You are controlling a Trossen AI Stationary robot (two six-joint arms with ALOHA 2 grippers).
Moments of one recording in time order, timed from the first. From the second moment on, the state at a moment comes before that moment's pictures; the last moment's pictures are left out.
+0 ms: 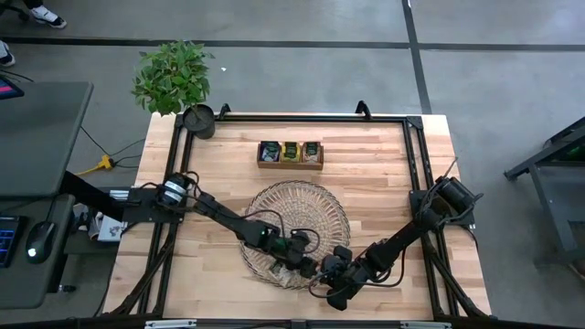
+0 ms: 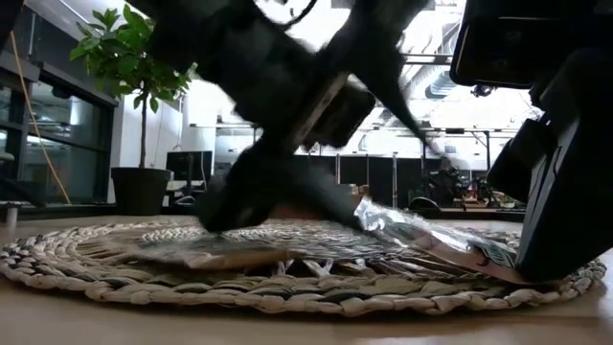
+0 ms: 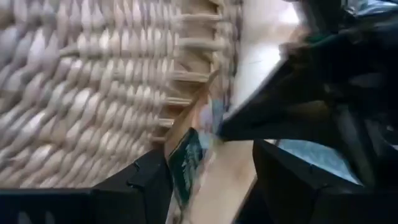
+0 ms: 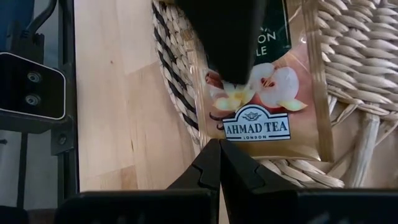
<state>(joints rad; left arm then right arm) -0.39 2.08 1.27 0.15 0.06 -1.42 0.68 1.95 1.01 0.02 0.25 0.96</state>
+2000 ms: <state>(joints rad) -0.20 2.03 1.80 -0.71 0.20 -0.69 0.74 1.34 1.00 -0.65 0.23 0.75</state>
